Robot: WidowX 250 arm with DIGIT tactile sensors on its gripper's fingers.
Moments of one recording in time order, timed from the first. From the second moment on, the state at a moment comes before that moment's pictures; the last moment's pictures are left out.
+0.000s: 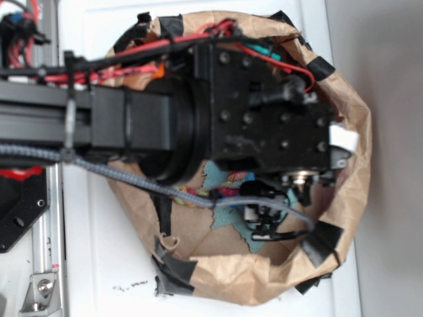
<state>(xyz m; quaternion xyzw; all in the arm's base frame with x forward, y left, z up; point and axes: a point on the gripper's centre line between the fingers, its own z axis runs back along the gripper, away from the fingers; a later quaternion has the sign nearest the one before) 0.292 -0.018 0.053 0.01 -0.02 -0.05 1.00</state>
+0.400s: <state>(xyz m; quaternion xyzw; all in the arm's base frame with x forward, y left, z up) 0.283 -0.014 0.012 -0.03 -0.04 -0.07 1.00</state>
